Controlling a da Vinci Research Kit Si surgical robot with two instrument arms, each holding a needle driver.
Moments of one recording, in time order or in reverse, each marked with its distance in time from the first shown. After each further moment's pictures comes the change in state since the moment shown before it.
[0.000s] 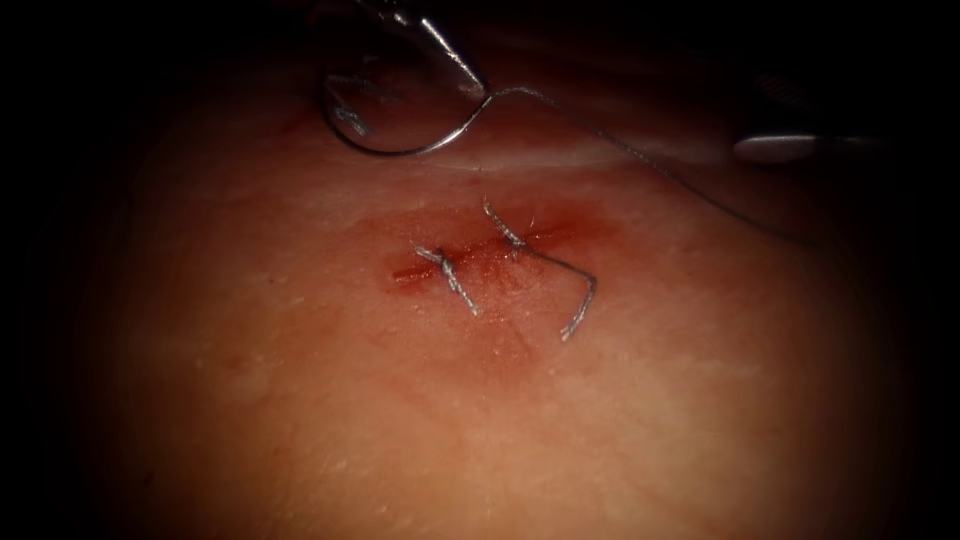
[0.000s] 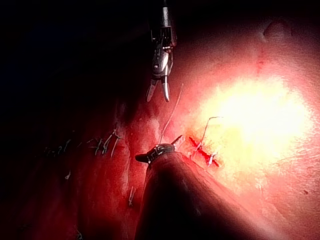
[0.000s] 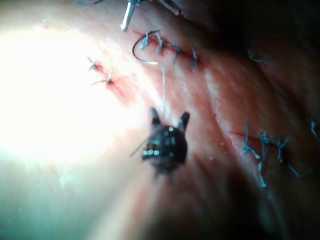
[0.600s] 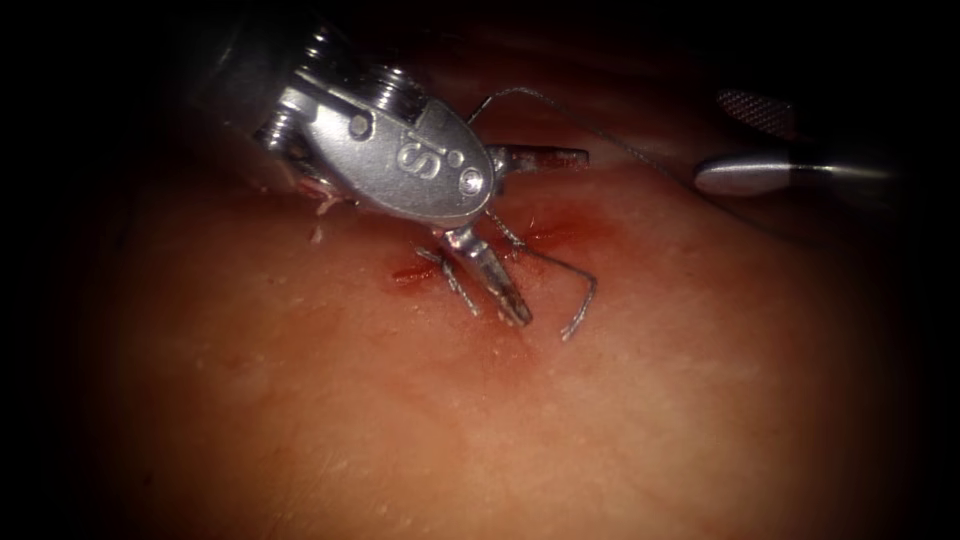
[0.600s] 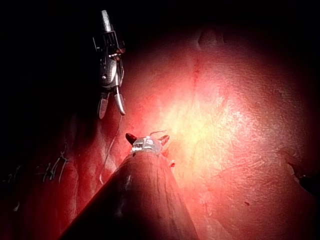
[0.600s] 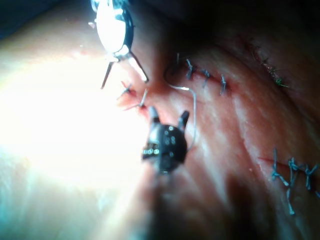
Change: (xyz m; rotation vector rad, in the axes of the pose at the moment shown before) right arm 0.004 -0.007 -0.001 0.161 0.031 -0.052; left arm -0.001 0.012 0.004 -0.190 0.117 0.649
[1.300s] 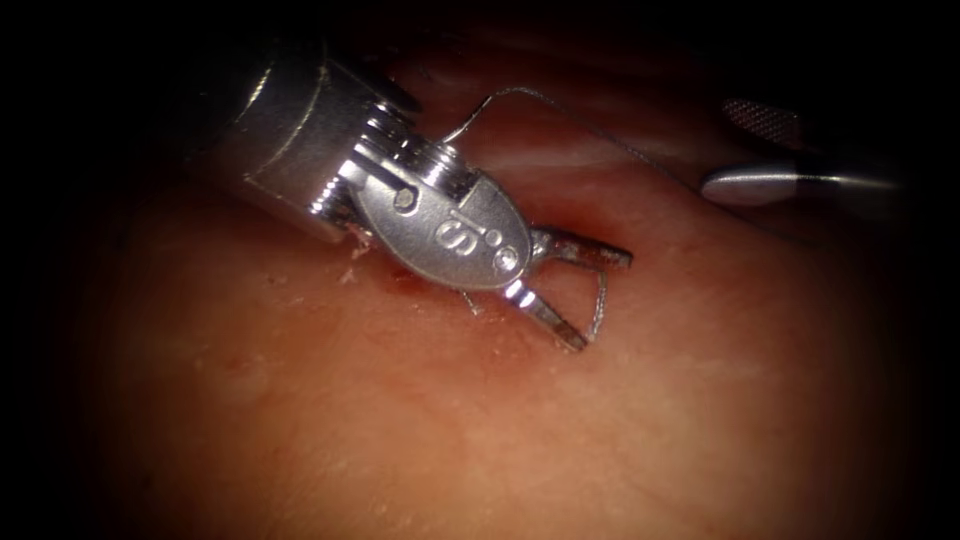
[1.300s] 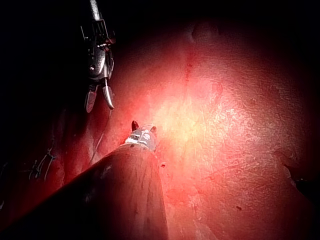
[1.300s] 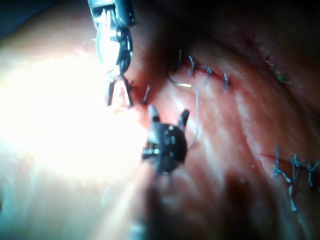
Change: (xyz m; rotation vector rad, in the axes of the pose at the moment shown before) right arm 0.000 0.000 -0.001 -0.012 0.015 -0.003; left arm 0.000 0.002 0.003 0.000 0.081 0.206
